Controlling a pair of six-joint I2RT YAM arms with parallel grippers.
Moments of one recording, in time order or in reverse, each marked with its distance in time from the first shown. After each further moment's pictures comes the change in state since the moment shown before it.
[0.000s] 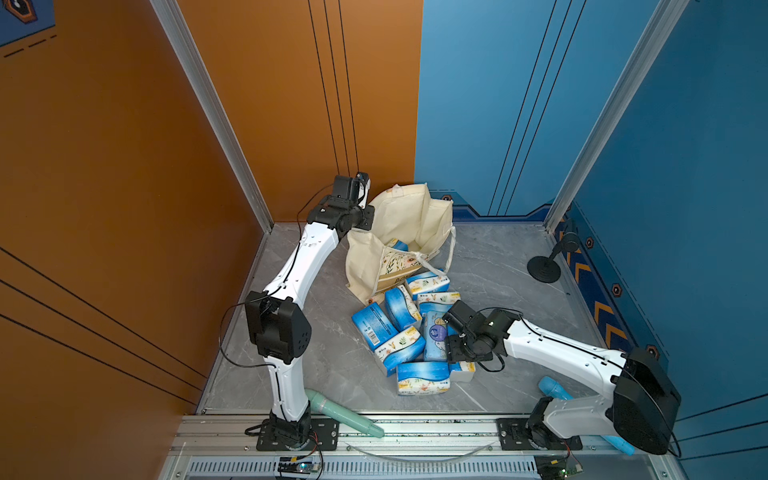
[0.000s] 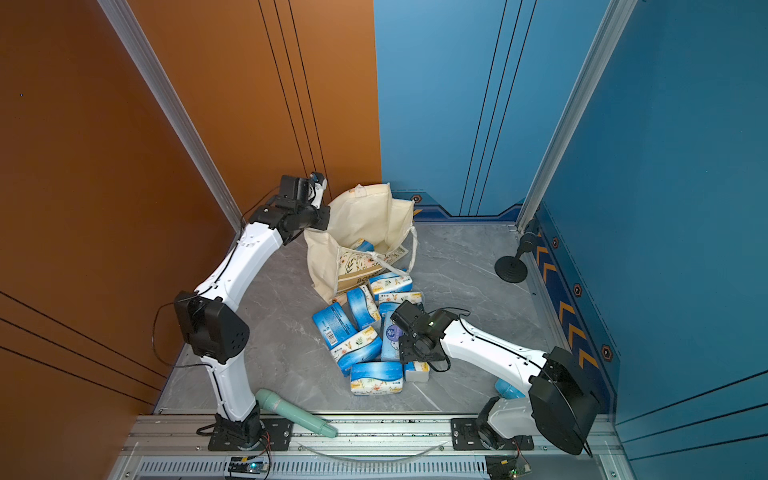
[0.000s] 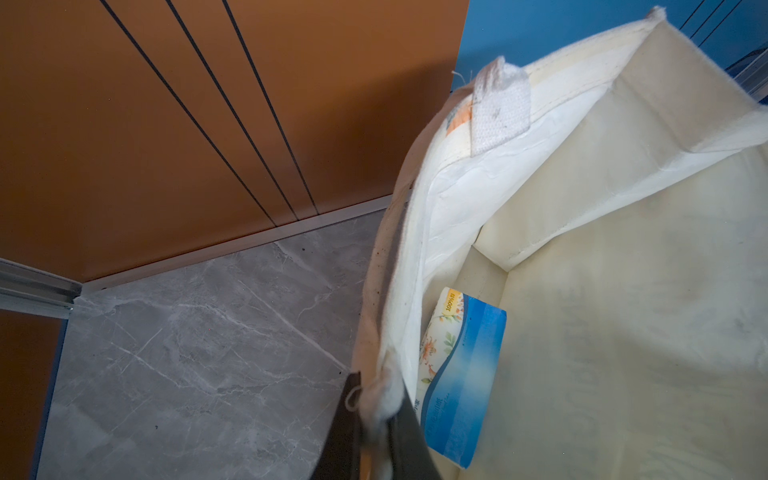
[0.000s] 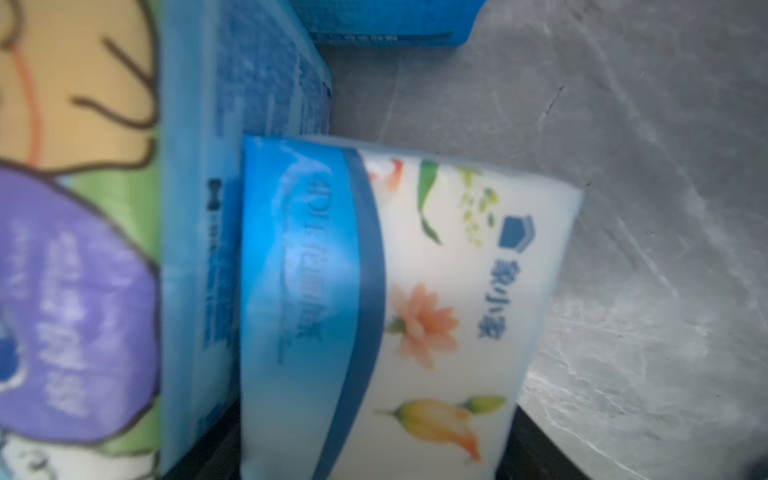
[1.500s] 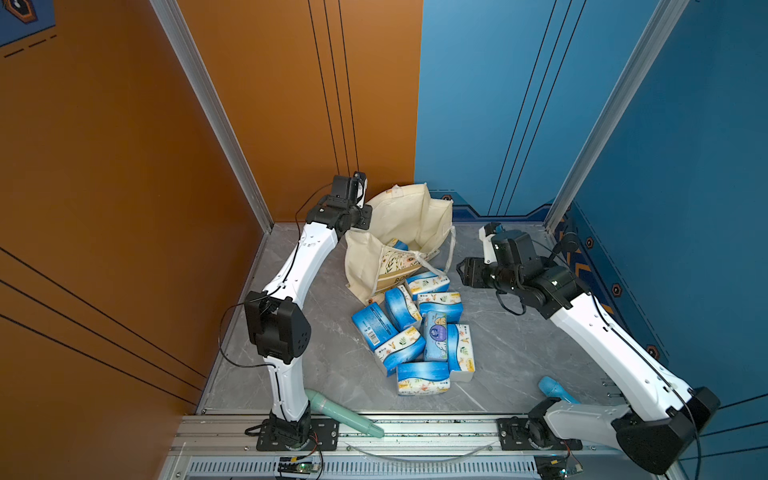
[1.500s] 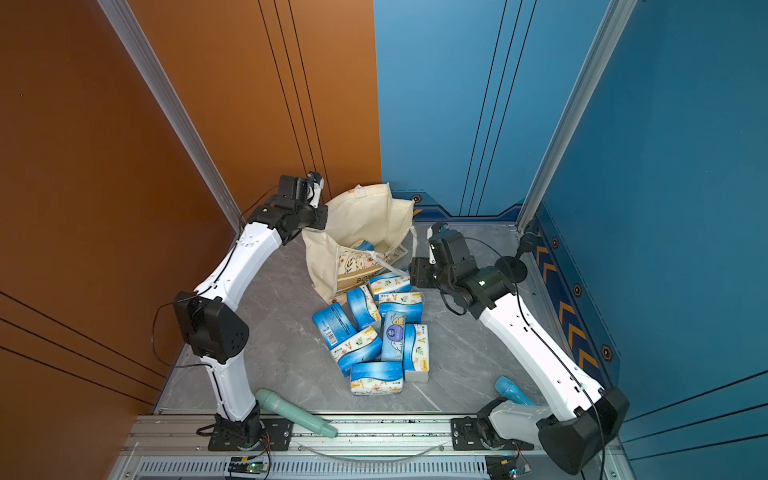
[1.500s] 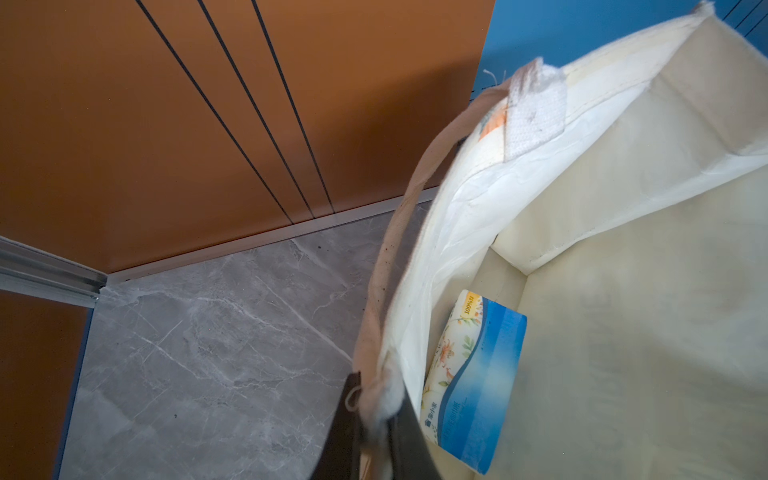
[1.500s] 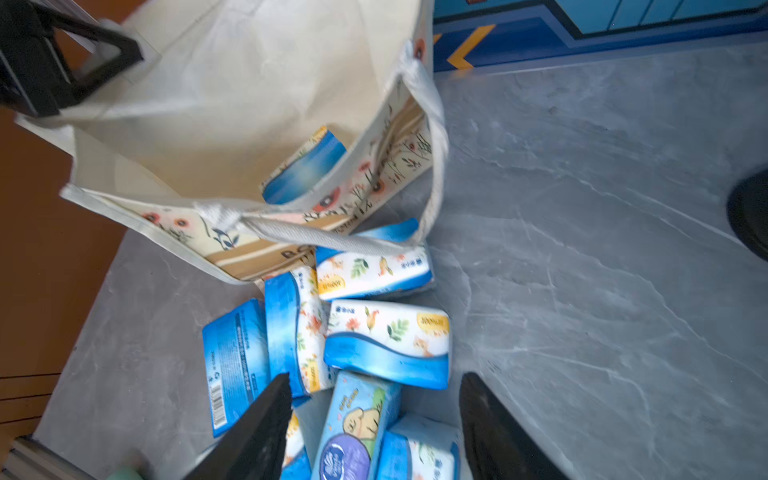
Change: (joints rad) left arm 0.006 0.000 0.000 0.000 -0.032 0.000; right arm -0.279 -0.141 0.430 0.026 0.013 -0.265
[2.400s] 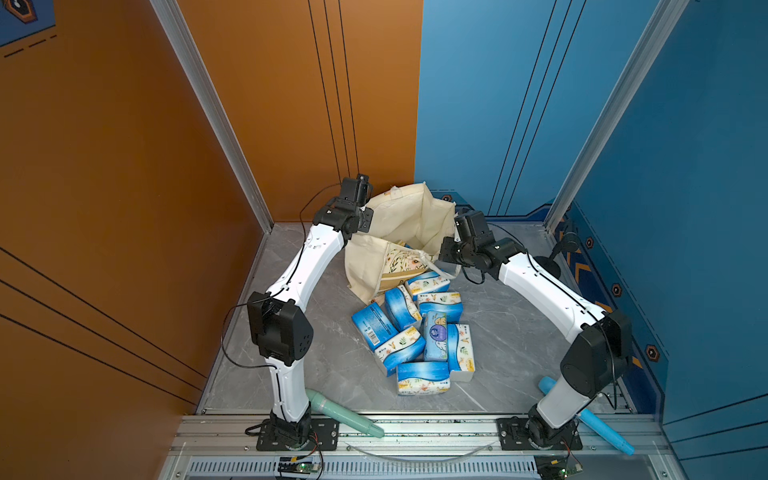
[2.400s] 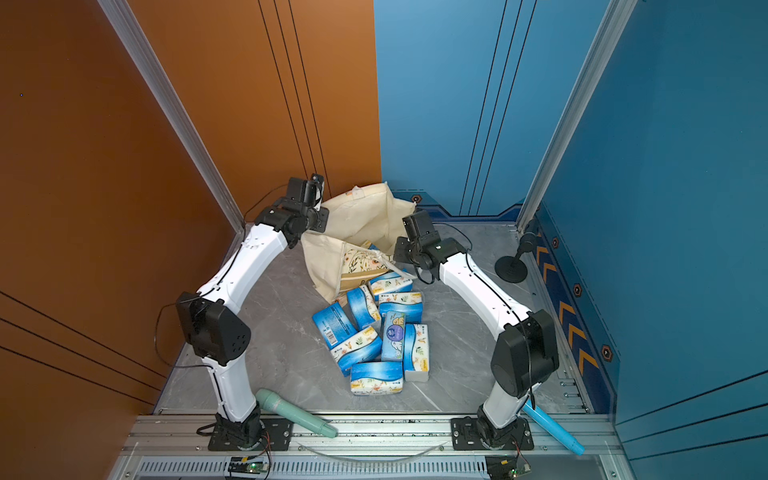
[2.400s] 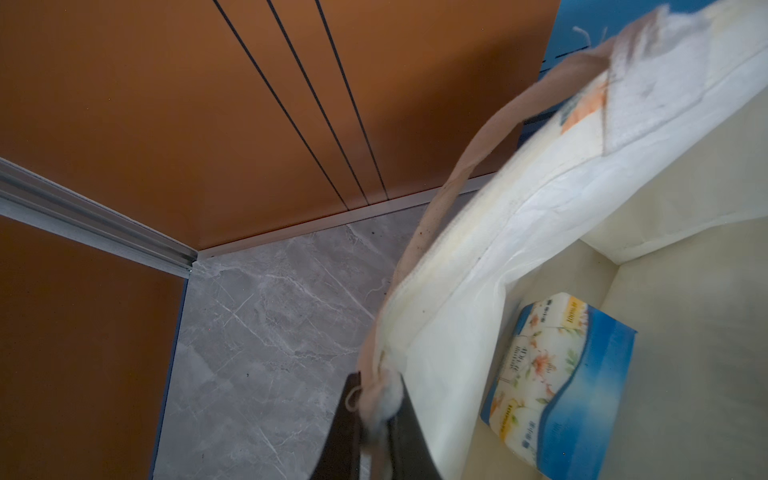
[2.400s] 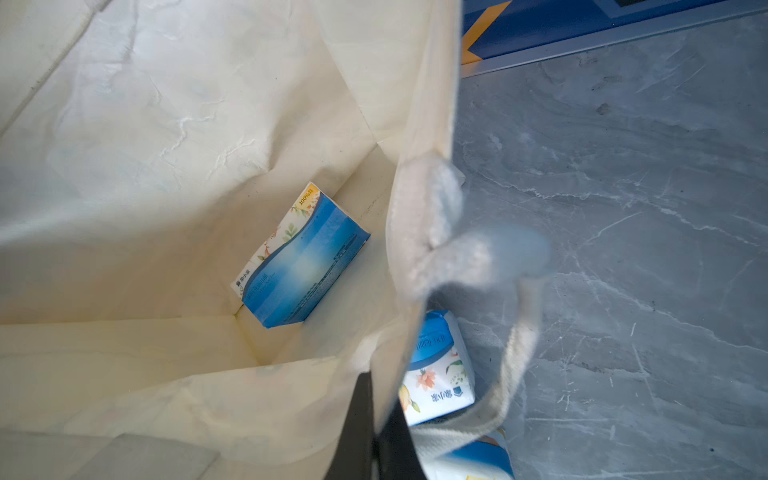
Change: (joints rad) left arm -0.039 -0.002 -0.003 -0.029 -0.258 0.031; right arm -0.057 0.464 0.240 0.232 -0.025 0.079
